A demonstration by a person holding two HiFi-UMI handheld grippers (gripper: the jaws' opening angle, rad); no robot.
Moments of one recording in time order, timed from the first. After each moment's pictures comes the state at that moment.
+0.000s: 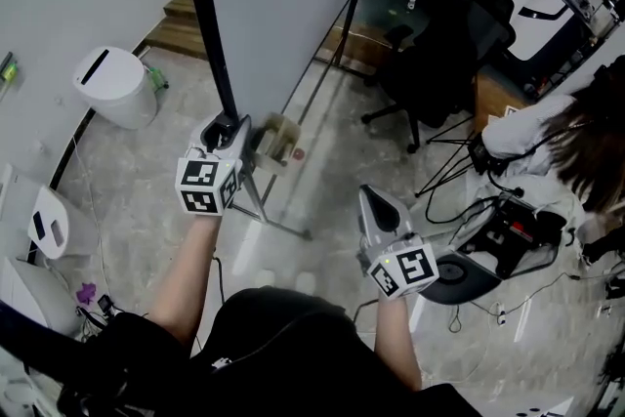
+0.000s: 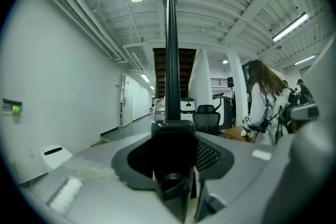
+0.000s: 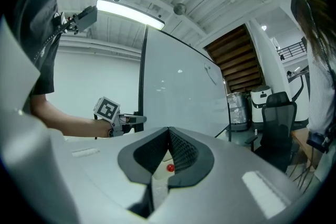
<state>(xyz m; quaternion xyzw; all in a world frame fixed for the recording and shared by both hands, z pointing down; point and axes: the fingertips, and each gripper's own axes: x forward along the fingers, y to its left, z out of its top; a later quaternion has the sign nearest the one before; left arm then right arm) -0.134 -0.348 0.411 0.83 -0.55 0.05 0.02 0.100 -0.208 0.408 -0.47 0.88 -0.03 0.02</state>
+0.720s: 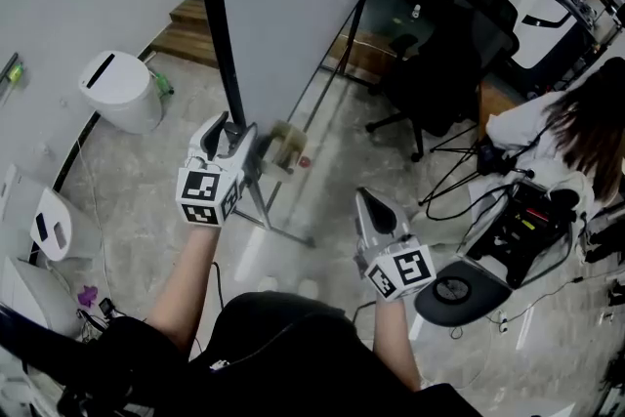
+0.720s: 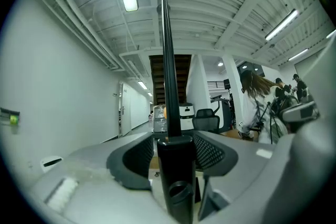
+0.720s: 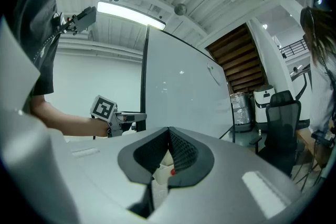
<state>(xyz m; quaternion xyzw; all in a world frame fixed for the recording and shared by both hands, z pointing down) -0.141 -0.333 0.391 0.83 -0.55 0.04 -0.03 0.081 -0.212 0.409 -0.46 0.89 -0.03 0.04</state>
